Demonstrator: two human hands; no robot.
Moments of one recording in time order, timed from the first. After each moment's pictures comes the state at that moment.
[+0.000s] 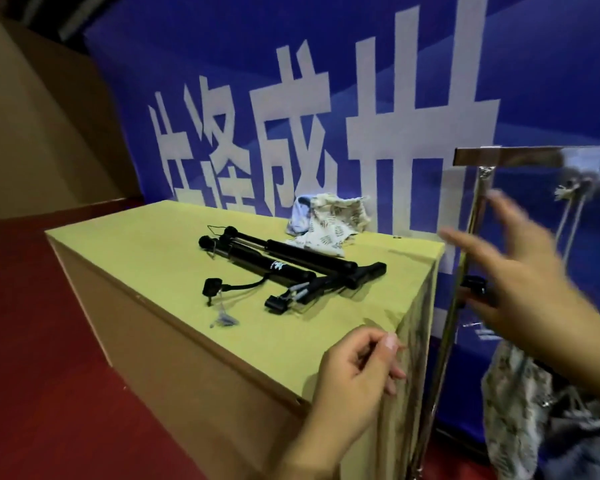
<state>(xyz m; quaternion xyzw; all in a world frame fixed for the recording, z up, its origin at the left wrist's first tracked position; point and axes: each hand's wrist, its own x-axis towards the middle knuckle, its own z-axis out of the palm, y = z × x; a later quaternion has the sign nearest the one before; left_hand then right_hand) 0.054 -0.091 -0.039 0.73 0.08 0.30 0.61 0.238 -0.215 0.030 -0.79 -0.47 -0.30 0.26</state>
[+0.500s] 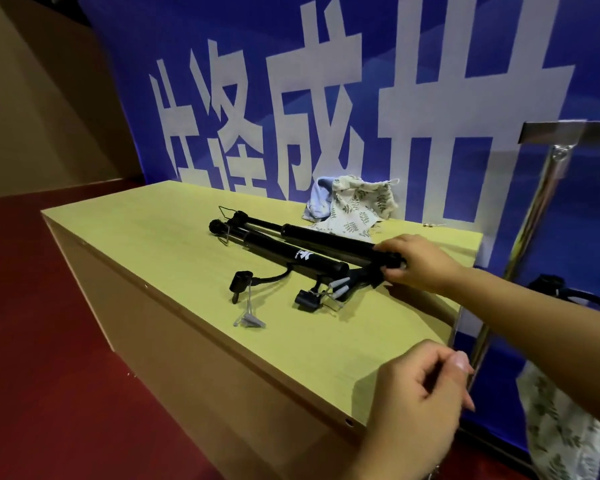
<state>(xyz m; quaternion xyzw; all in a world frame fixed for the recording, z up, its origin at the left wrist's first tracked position) 0.060 -0.072 -0.045 0.76 0.10 0.23 0.61 0.288 -0.038 -0.017 -0.84 -0.51 -0.06 0.17</state>
